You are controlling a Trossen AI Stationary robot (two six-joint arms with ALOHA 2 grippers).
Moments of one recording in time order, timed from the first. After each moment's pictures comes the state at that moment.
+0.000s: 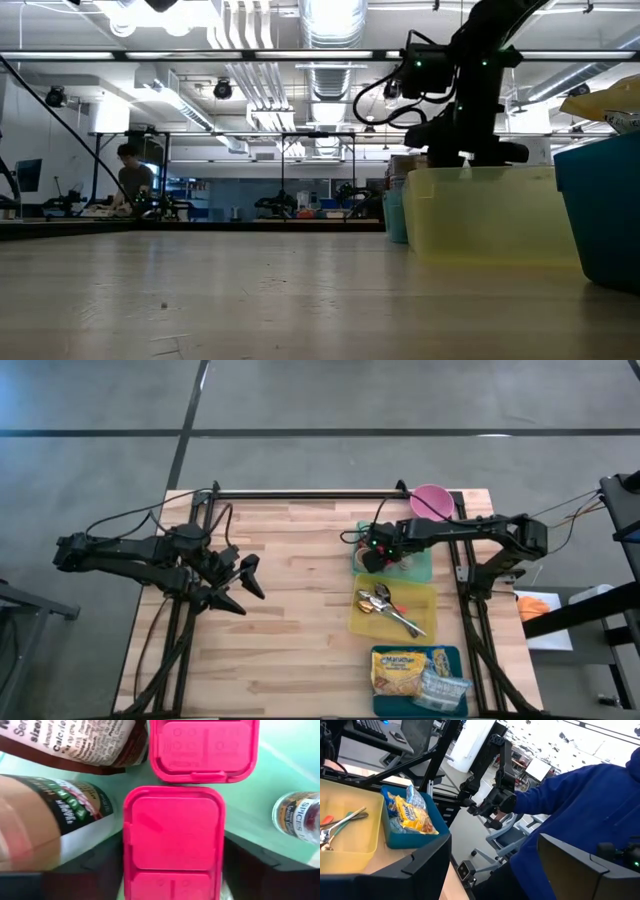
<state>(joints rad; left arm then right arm) -0.04 0.80 0.70 0.00 0.65 -0.45 -0.26 1.55 0.94 -0.76 0.14 0.88</state>
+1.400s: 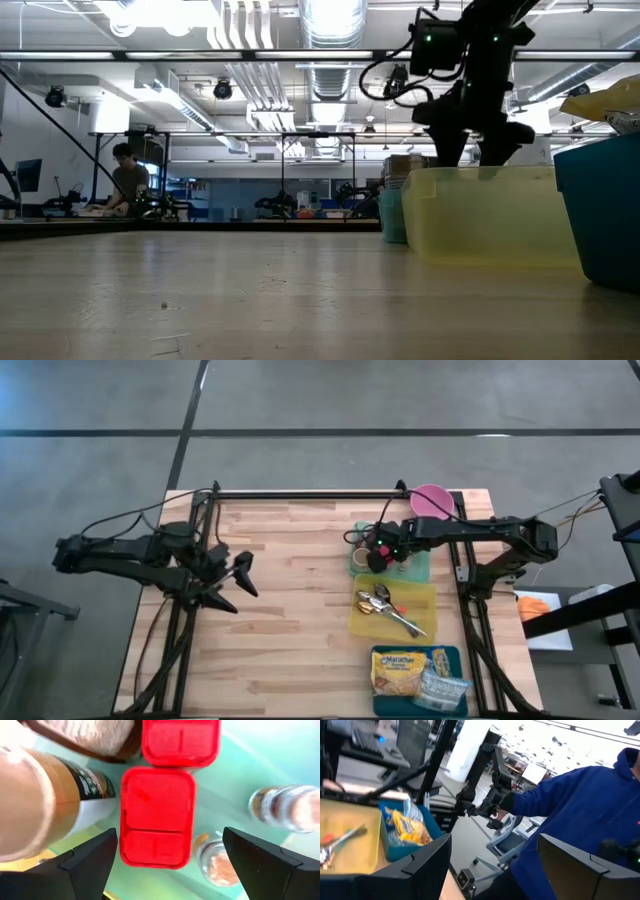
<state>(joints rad) -0.04 0.74 0.70 0.00 0.65 -0.43 -0.24 1.47 0.97 -0.85 0.14 0.88</state>
